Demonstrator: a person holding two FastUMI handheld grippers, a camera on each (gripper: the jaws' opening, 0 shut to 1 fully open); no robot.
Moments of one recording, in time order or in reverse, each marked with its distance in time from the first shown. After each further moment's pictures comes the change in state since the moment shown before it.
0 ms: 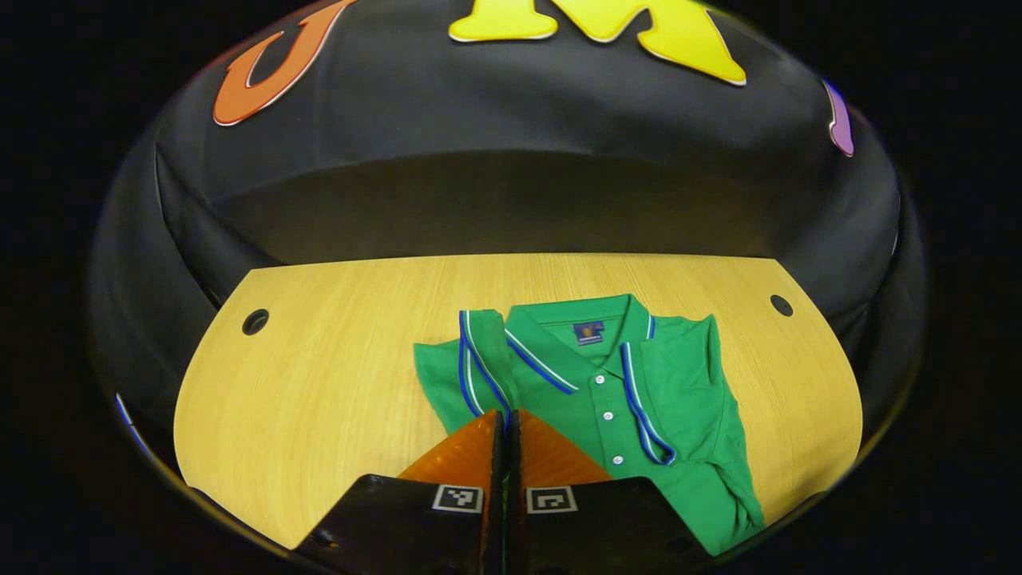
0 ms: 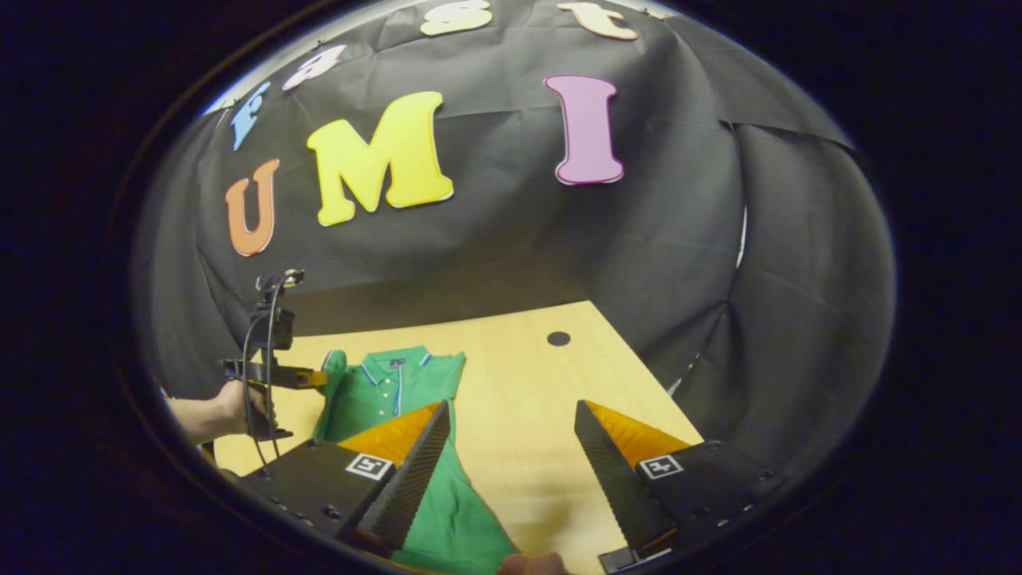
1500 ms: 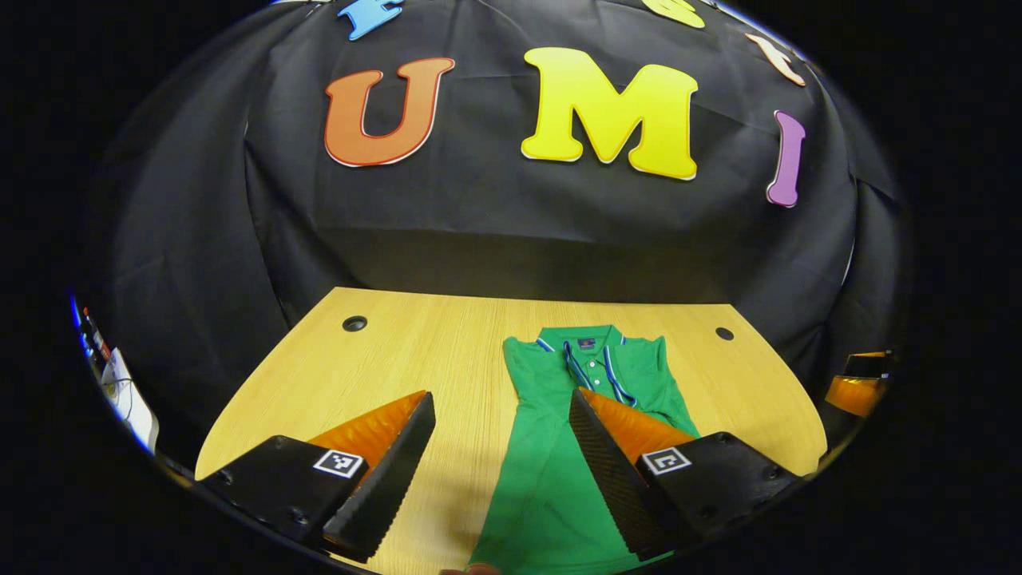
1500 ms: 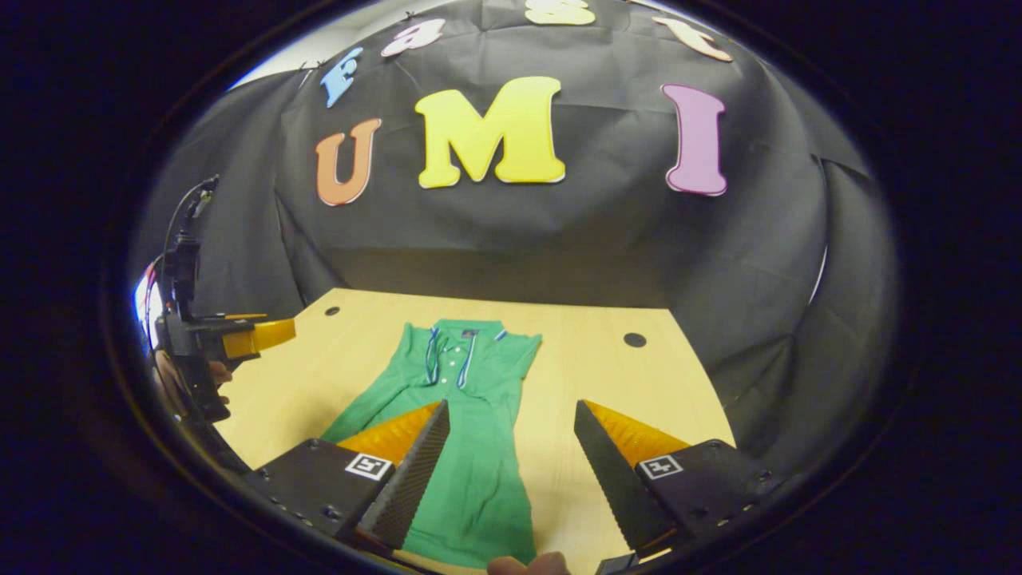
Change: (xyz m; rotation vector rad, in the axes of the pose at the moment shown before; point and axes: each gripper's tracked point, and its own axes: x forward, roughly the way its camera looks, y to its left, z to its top) left arm -0.221 0.078 -0.052 -0.107 -0.284 0.050; right arm -0.007 0.084 -0.060 -0.241 0.055 0.255
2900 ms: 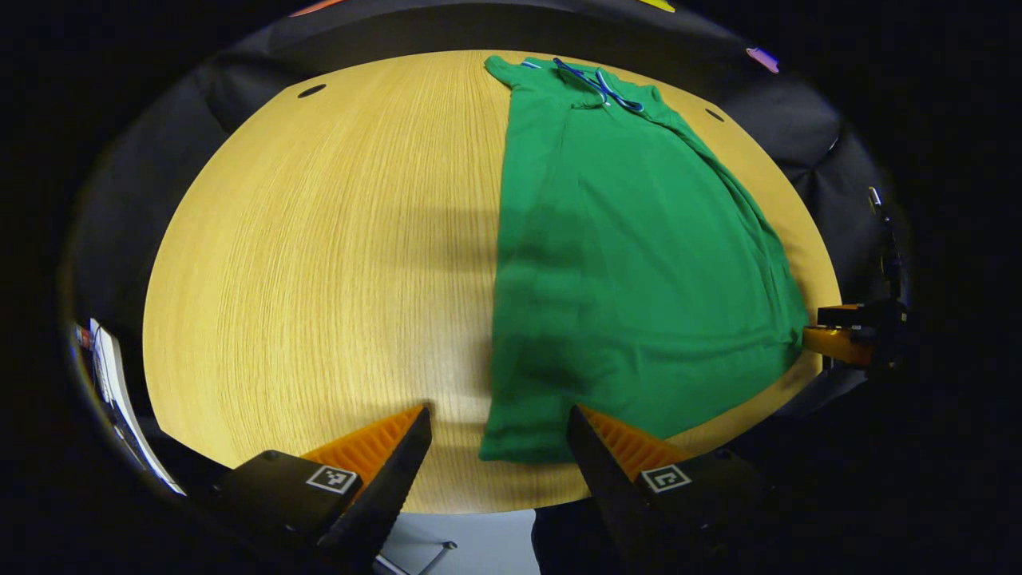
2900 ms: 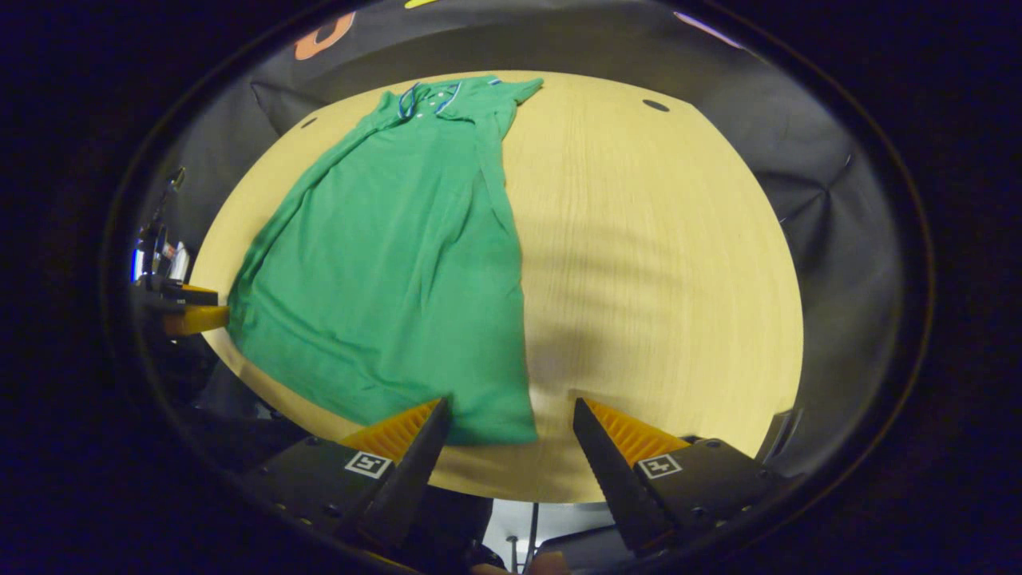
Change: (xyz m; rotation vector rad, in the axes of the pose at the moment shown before) left arm -0.075 0.032 -0.269 0.081 0.819 -0.126; right arm -0.025 -0.026 -0.248 -0.016 0.744 -0.034
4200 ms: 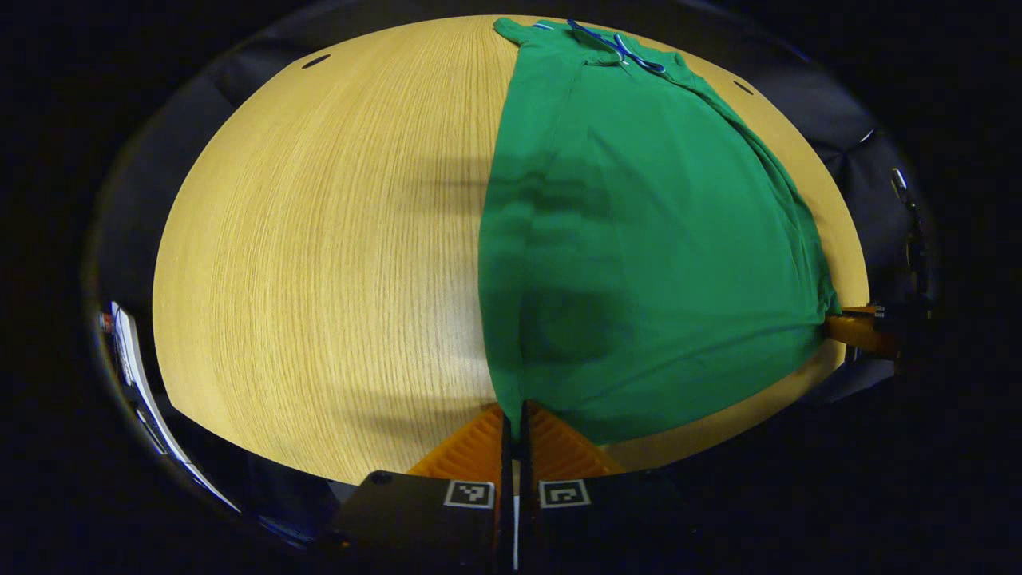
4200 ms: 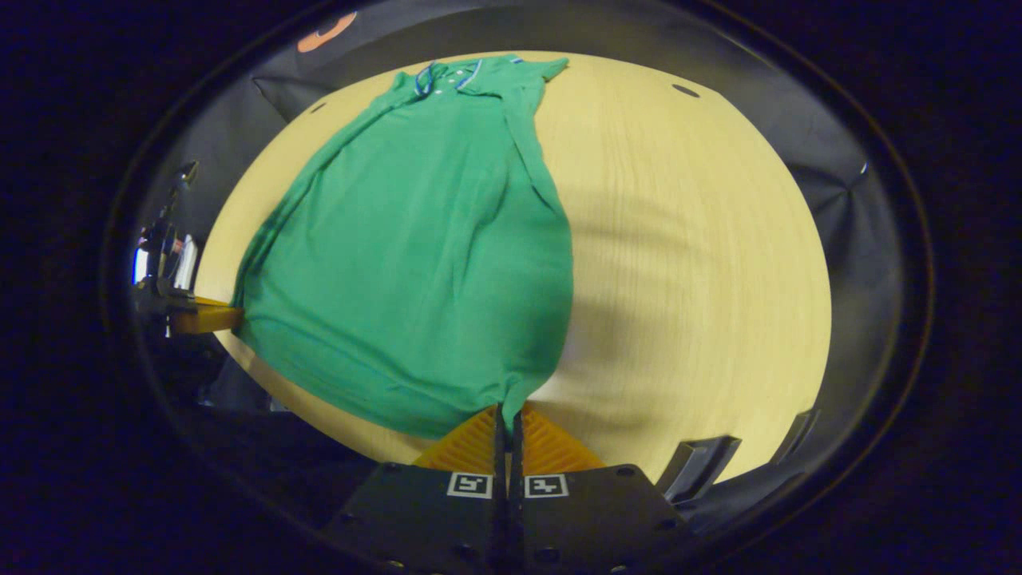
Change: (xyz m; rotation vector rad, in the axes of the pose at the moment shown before) left arm 0.012 -0.021 -0.017 -0.044 0.118 -0.016; right arm 0.008 0.028 0.001 -0.028 0.086 0.050
